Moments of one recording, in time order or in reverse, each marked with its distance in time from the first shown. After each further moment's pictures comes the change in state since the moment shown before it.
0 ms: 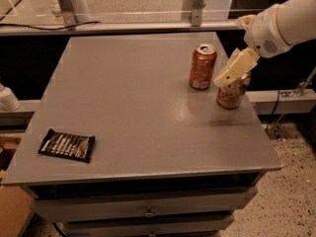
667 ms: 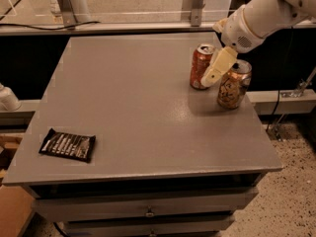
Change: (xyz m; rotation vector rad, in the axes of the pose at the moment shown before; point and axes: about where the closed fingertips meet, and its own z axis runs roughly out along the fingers) arm -0.008 -0.004 0.050 -0.113 0.104 -0.062
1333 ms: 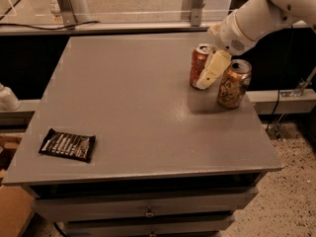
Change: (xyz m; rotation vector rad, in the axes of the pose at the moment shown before) arm 0.001 0.002 0.017 -0.028 0.007 -0.003
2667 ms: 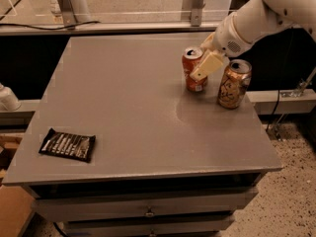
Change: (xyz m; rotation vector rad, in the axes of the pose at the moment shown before) arm -0.003 -0.003 0.011 0.010 -0.023 0.023
